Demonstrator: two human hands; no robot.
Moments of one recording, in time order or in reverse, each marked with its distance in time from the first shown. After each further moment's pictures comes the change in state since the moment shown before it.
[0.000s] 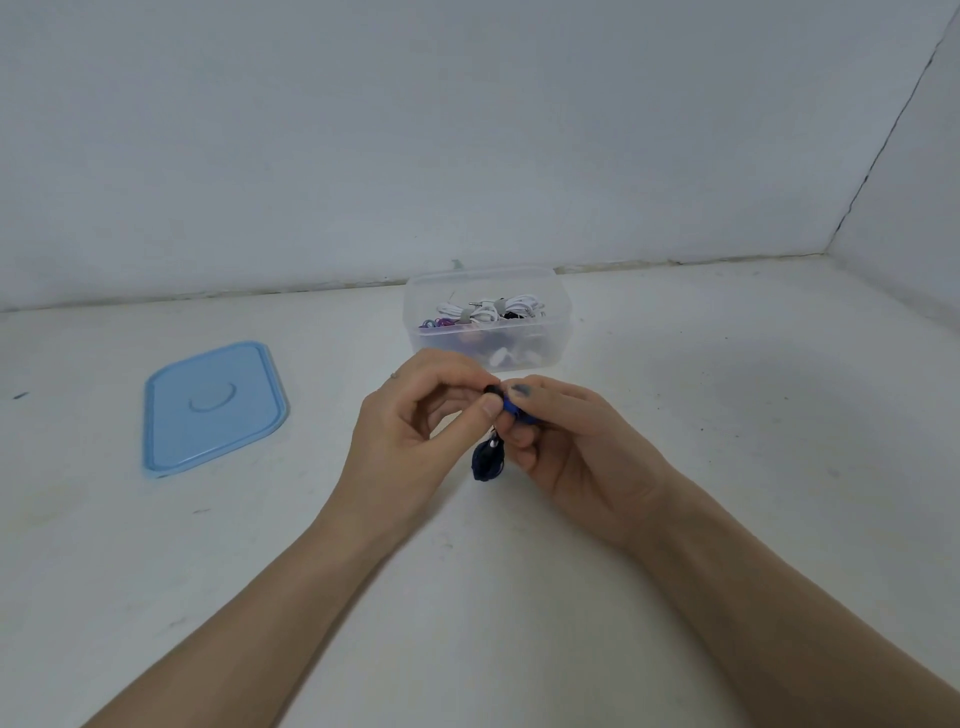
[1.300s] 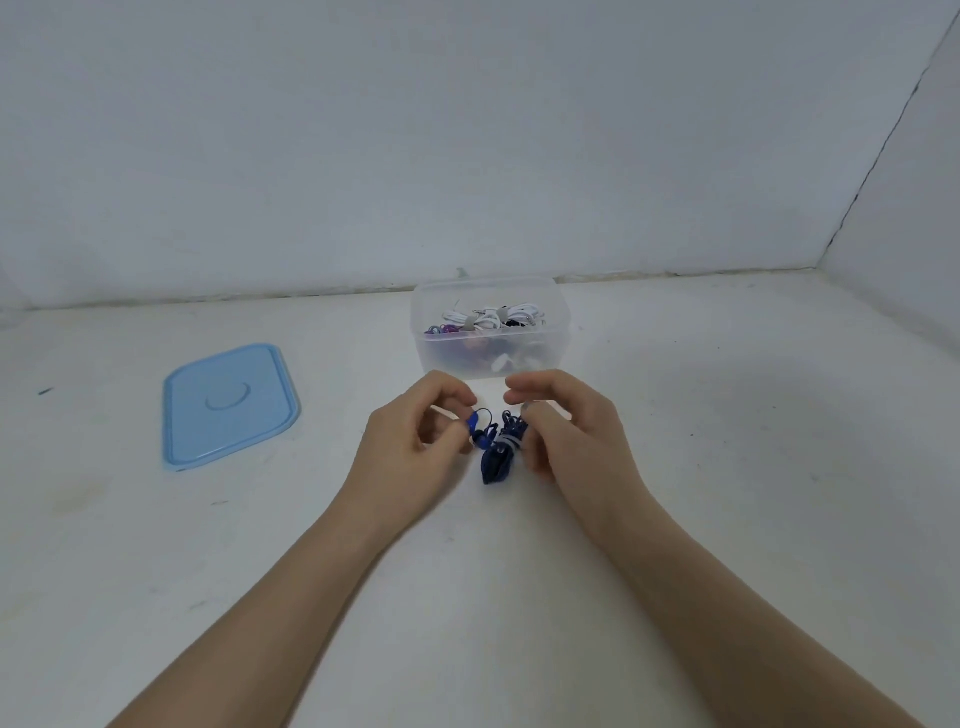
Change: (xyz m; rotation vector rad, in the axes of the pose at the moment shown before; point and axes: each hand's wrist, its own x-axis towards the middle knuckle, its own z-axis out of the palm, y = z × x) left_hand -0.003 -0.004 -0.005 0.358 0.019 -0.255; right_hand -0.002 0.012 -0.004 -0.647 0.401 -0.247
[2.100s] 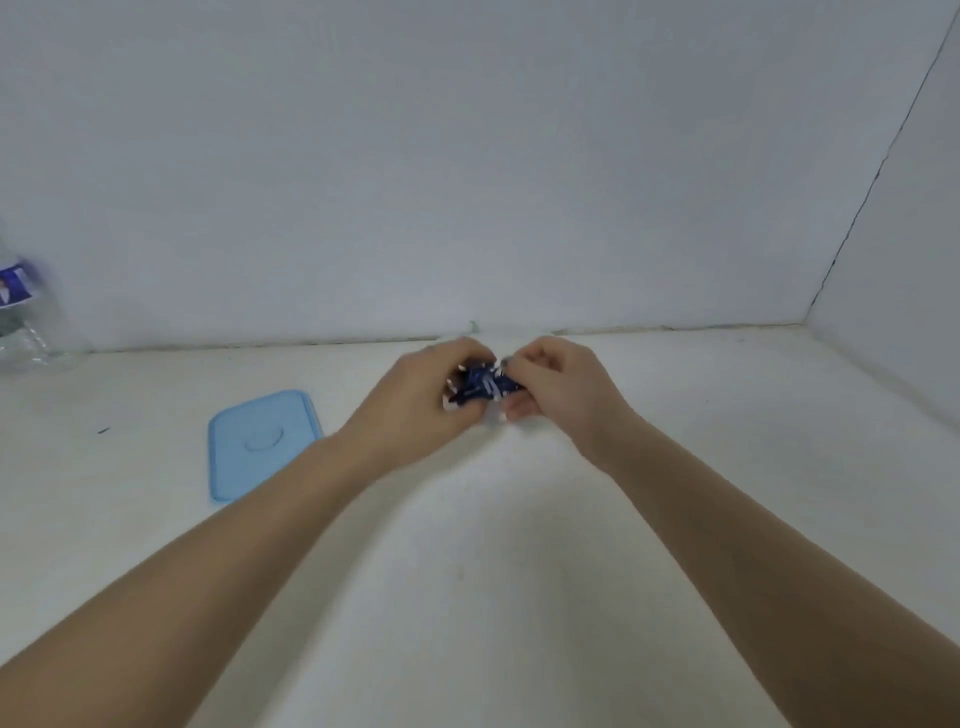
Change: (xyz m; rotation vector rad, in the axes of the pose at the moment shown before) left_hand 0.067 0.043 -0.044 0.399 -0.155 0.331; right_hand 0.064 -0.068 0.002 -0.122 -0.082 0.018
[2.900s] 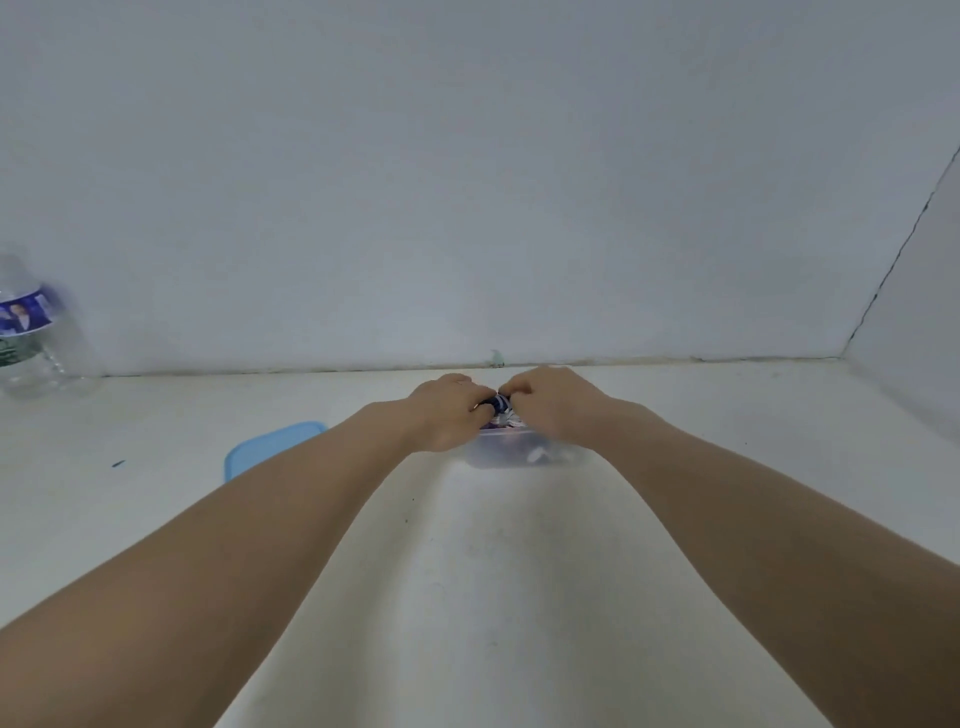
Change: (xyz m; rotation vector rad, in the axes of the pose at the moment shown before) left_hand 0.073 -0.067 0.008 0.314 -0.488 -0.285; right_hand 0.078 -0.007 0.023 -0.865 -0.280 -0.011
